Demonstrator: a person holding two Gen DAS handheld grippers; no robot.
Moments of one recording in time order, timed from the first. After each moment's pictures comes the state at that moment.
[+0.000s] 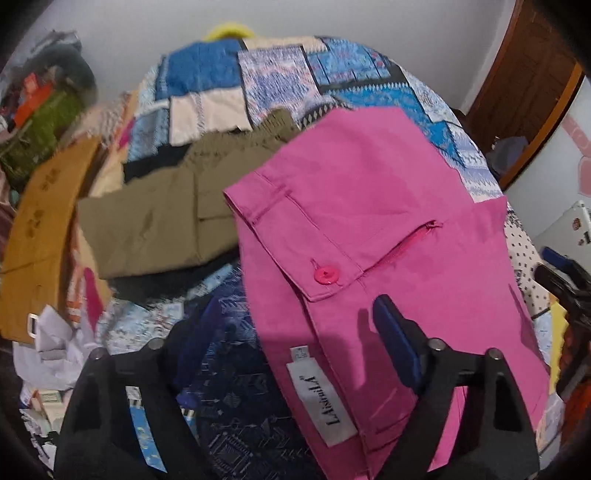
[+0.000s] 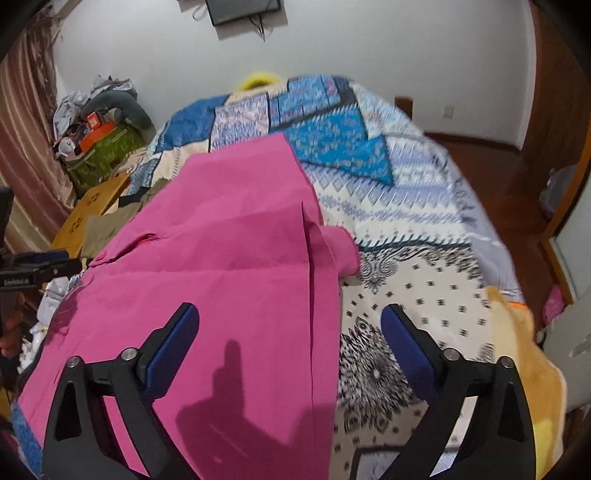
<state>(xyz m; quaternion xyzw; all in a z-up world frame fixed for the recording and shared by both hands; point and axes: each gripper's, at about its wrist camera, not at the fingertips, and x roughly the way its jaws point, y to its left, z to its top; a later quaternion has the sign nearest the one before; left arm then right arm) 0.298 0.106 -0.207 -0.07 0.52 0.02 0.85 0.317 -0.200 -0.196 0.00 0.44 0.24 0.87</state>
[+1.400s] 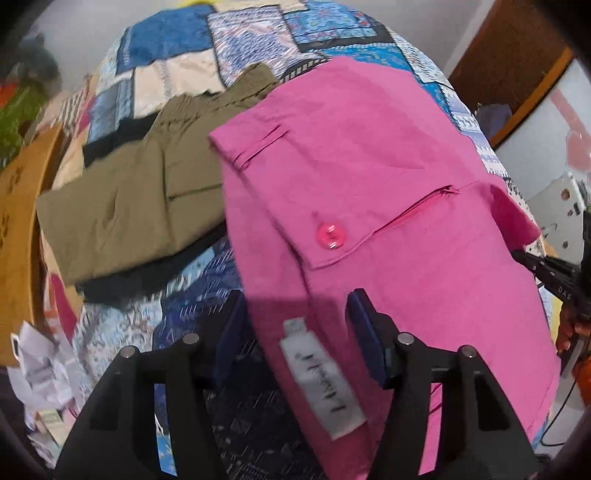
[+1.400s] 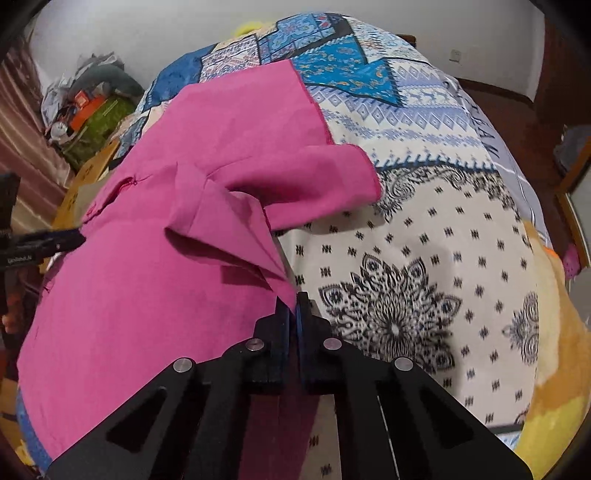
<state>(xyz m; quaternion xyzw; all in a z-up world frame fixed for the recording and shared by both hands) 0.311 0.127 -0.241 -0.07 0.57 -0.03 0.82 0.323 -0.215 -0.234 0.01 0.53 0.24 0.81</state>
